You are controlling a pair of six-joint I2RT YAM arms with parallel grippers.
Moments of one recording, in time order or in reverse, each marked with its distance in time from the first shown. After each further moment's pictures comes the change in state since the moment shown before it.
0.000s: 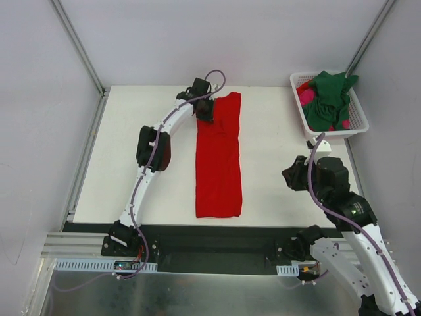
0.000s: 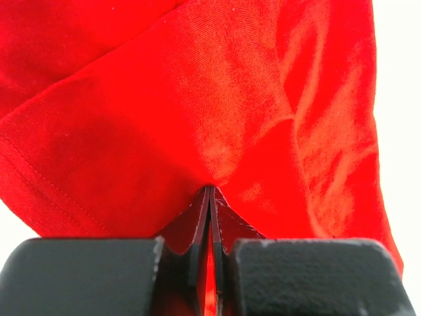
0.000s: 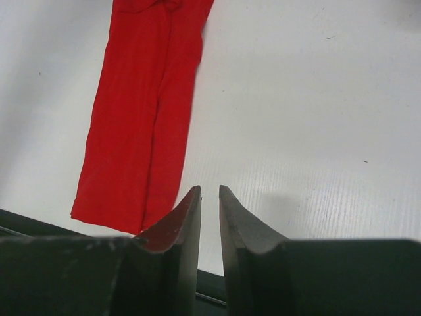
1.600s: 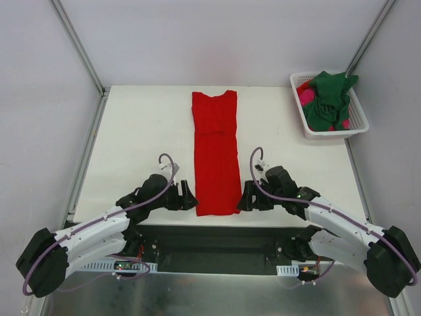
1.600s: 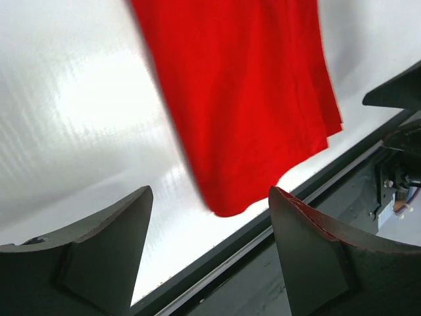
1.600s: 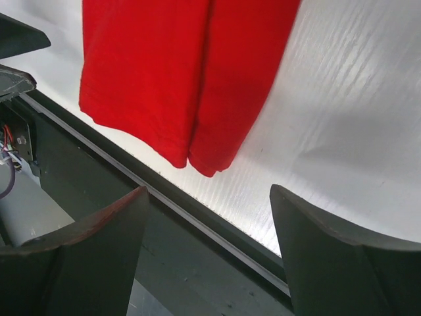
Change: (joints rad) left arm -0.315 -1.805 -2.164 0.638 -0.063 -0.527; right arm 0.256 0.386 -0.395 0.446 -0.337 0.254
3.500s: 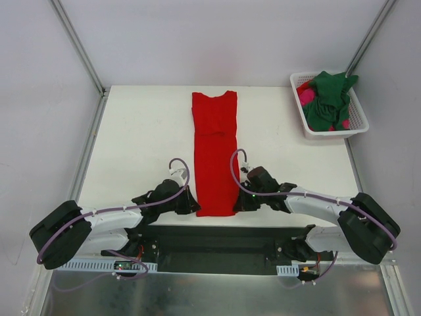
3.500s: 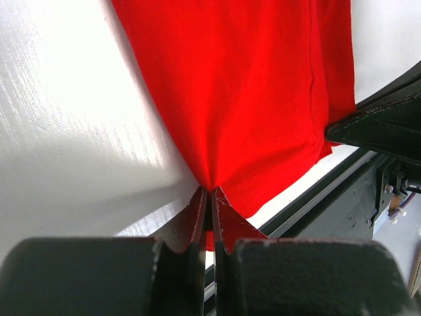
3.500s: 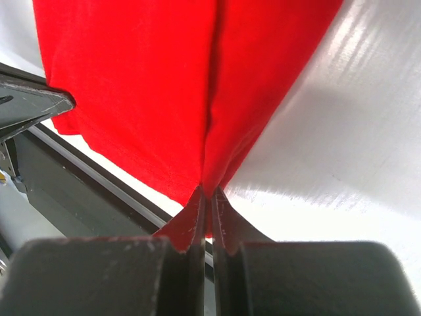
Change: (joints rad) left arm -0.130 0.281 -0.061 0.309 -0.056 -0.151; right arm 0.129 0.320 0.028 0.206 0.045 0.108
